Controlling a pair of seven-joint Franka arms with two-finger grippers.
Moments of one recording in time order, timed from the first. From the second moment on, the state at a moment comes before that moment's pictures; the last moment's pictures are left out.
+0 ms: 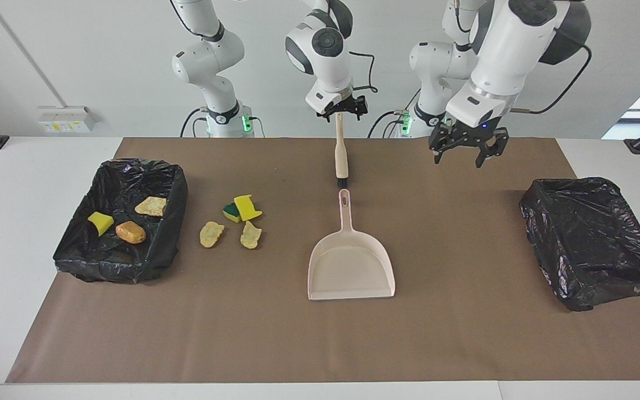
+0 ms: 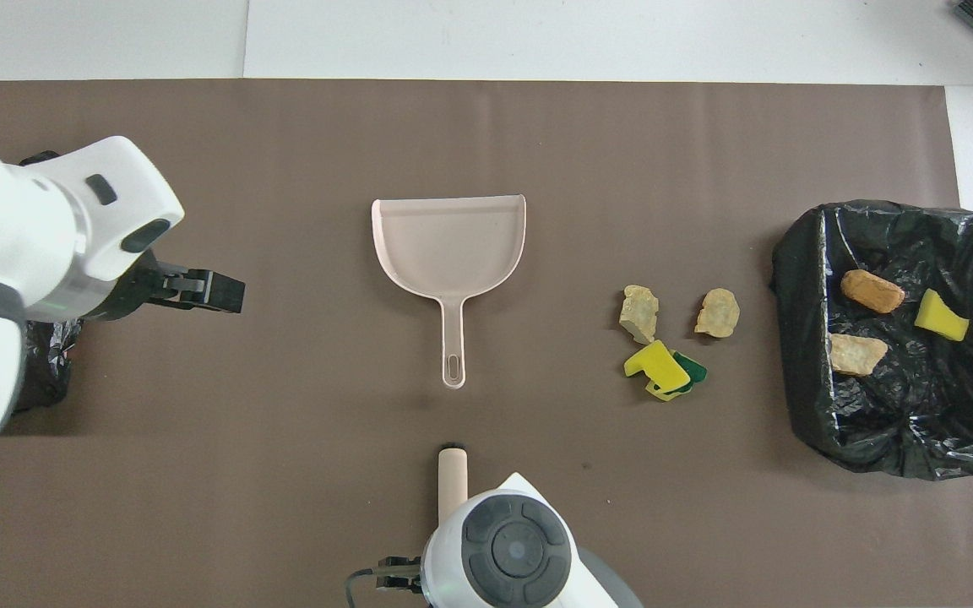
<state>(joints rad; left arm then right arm) -0.38 0.10 -0.05 -1.71 0.00 1.83 -0.27 0.79 -0.15 0.16 -2.33 0.45 2.10 0.87</state>
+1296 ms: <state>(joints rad) -0.61 0.40 -0.04 -1.73 0.00 2.15 -0.53 0.90 -0.05 0.16 -2.39 0.45 2.25 0.88</state>
